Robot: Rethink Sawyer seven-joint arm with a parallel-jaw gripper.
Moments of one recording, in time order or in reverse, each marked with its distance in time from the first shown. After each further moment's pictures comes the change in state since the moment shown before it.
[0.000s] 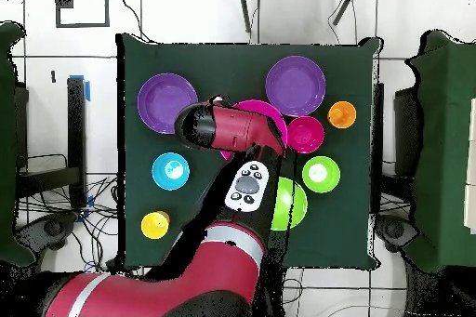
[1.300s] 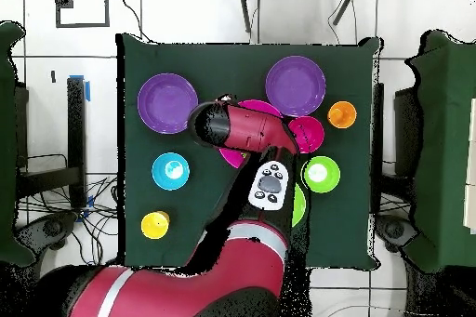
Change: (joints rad) arm -0.068 -0.023 0.064 0.023 0.000 0.000 0.000
